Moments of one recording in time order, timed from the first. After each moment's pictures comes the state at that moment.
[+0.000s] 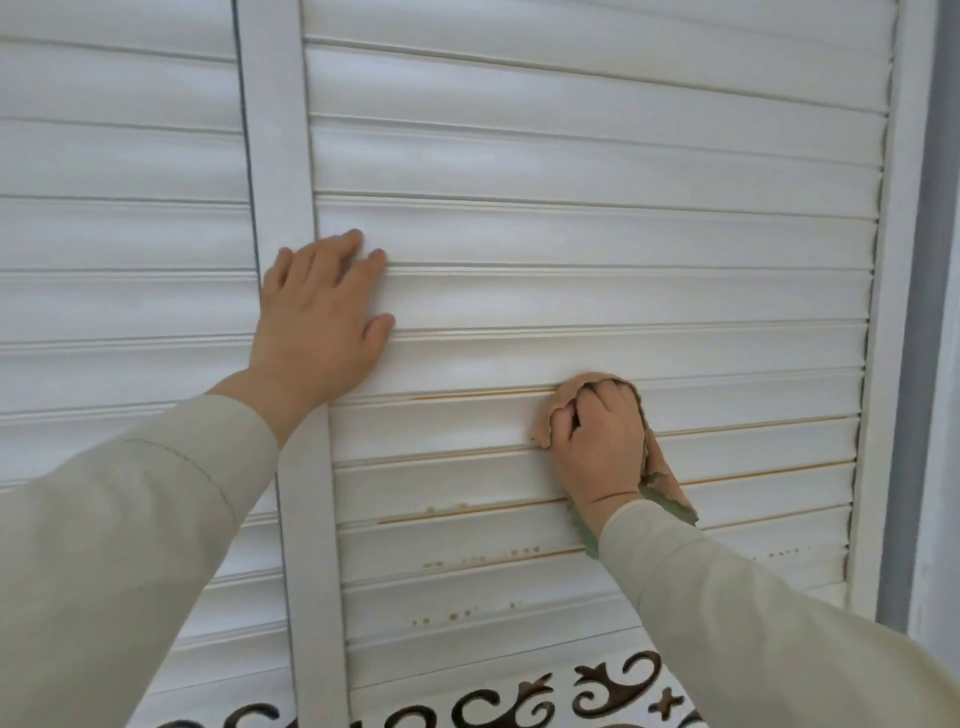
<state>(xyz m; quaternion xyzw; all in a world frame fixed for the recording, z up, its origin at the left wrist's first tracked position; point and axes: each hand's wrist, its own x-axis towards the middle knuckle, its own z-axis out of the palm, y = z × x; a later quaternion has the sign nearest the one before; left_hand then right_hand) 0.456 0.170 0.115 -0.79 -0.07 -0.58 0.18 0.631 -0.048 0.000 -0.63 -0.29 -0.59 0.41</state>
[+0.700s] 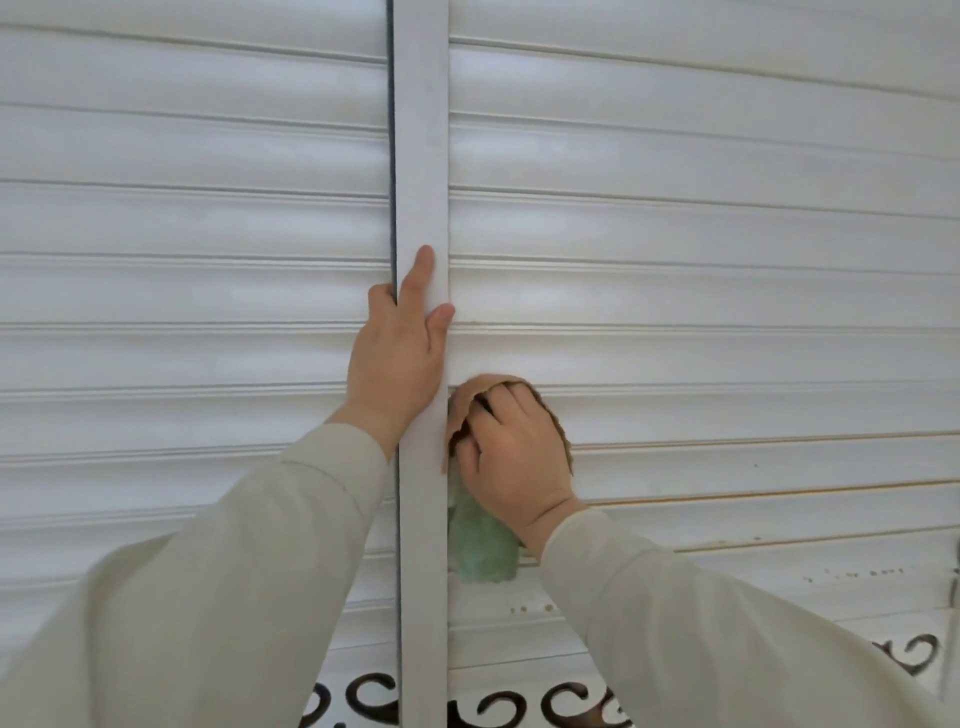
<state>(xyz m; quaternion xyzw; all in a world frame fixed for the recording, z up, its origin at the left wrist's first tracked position) 0.441 0.200 0.081 -0.80 -0.09 -0.59 -0.11 0.512 0.079 0.003 -0.60 -0.49 -0.55 0.30</state>
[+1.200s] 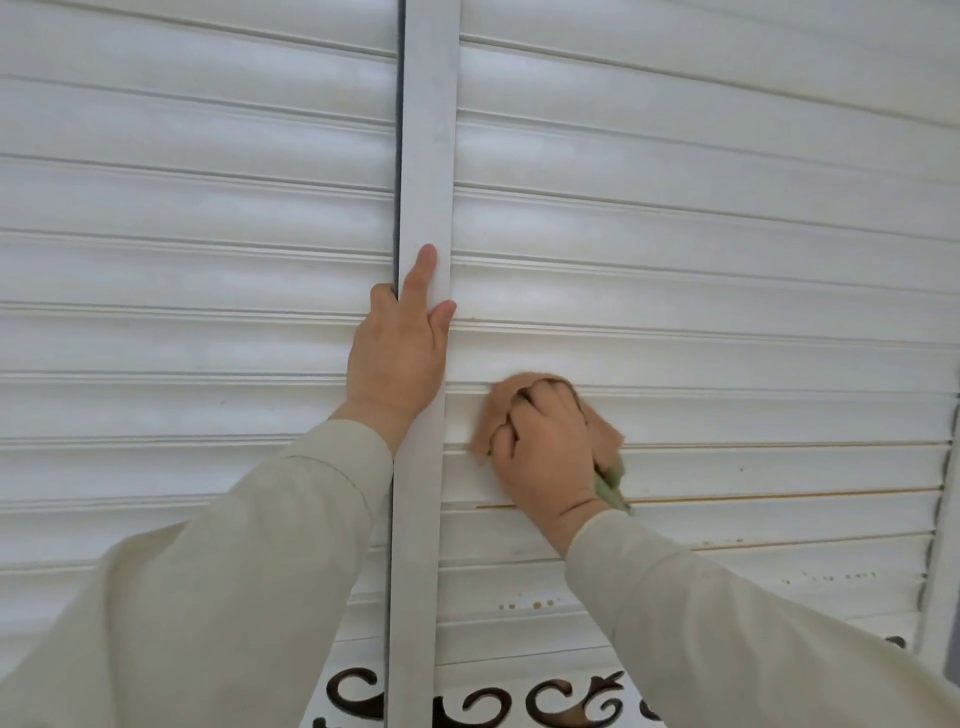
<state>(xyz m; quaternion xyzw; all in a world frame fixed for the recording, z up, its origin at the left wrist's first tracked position) 0.441 0.204 0.077 -0.78 -0.11 -0.61 -0.10 0.526 0.064 0.000 -0.62 -0.42 -0.57 0.34</state>
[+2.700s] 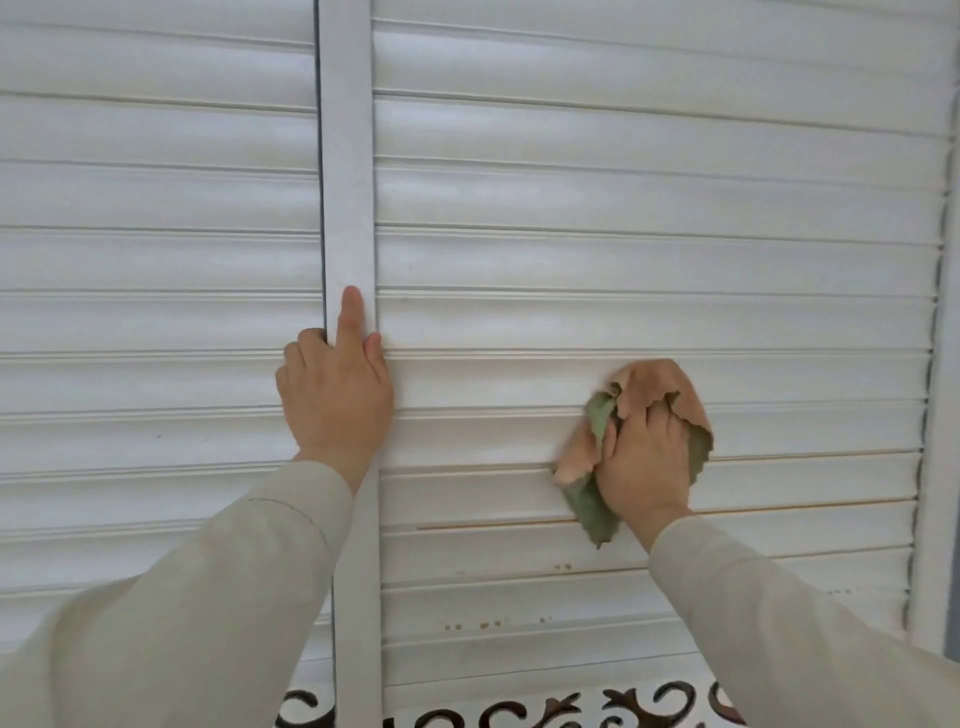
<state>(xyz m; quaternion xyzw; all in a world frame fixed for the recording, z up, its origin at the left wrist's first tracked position) 0.456 0.173 0.071 -0.71 -0.28 -0.65 0.04 0.647 -0.056 -0.001 -0.83 -0.21 -0.43 0.30</state>
